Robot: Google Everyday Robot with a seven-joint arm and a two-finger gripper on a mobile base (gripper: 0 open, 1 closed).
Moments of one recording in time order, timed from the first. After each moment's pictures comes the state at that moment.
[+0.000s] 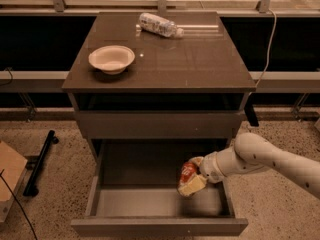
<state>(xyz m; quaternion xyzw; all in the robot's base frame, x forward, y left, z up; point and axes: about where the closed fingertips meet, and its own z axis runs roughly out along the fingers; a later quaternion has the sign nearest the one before) 0.512 -0.111 0.516 -0.48 0.79 0.31 0.24</state>
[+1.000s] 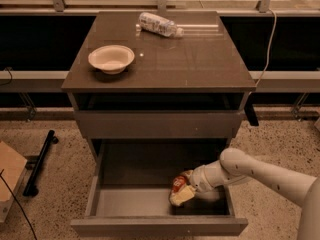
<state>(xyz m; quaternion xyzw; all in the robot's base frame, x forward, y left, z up) 0.518 -0.088 0.414 -0.45 0.79 0.36 0.21</state>
